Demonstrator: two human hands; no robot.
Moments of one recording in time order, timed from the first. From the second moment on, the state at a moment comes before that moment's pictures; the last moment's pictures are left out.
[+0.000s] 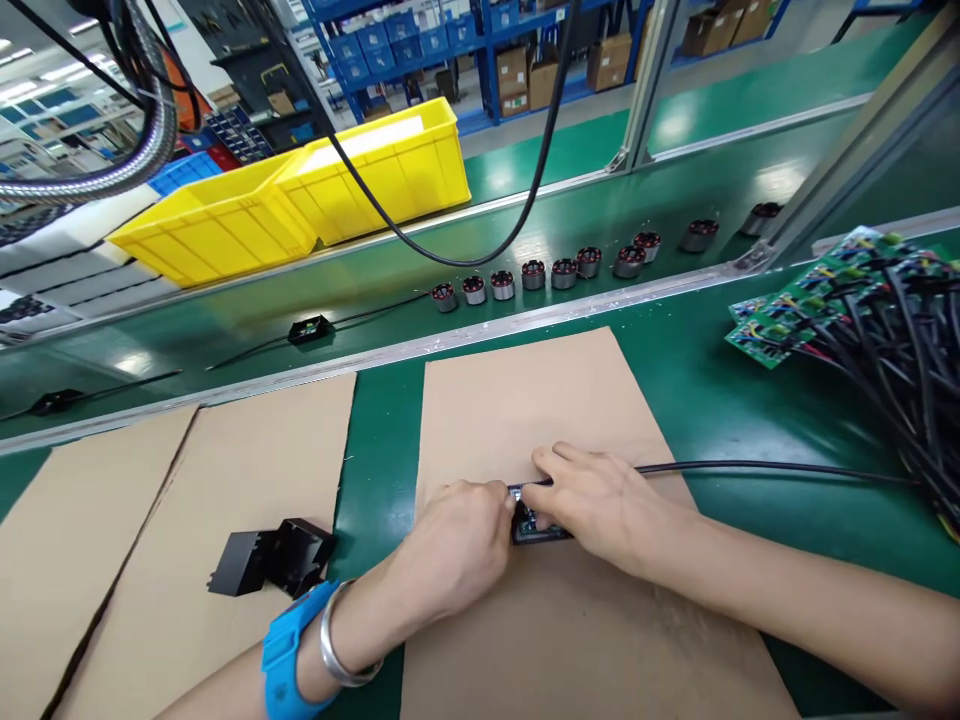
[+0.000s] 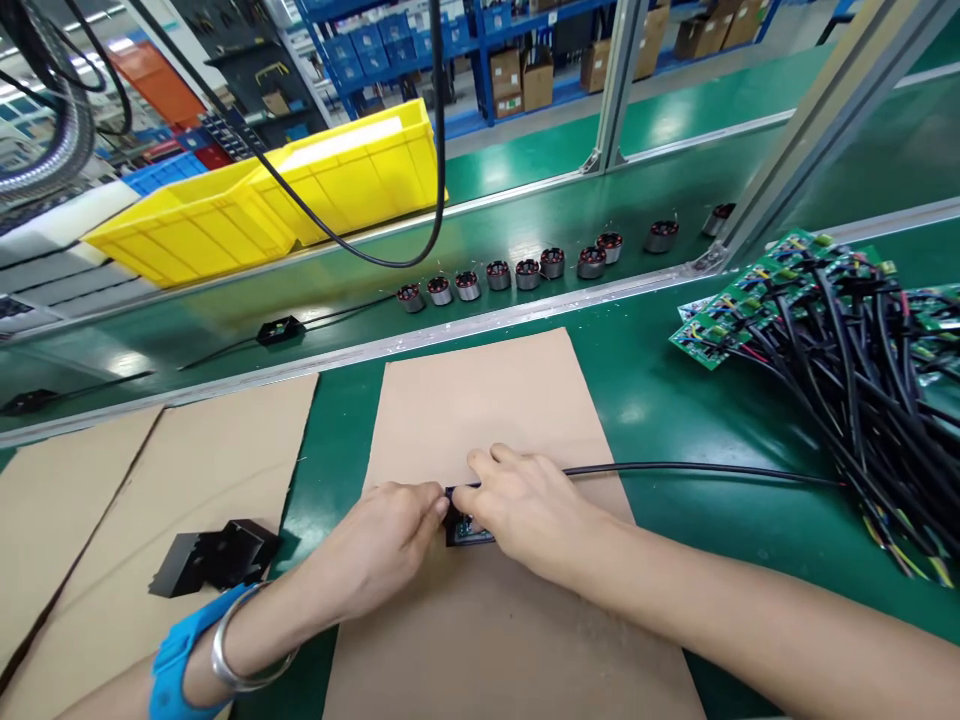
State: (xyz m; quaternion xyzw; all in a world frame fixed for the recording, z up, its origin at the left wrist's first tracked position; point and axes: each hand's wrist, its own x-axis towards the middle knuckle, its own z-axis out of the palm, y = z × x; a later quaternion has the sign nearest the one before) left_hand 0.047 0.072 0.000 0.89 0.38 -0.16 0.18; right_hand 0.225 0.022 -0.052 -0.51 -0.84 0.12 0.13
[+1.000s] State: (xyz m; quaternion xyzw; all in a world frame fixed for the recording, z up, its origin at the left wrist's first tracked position) left_hand 0.008 0.059 -0.044 0.93 0.33 0.08 0.16; right_hand 0.201 0.070 -0.024 -0.54 -0.80 0.28 0.01
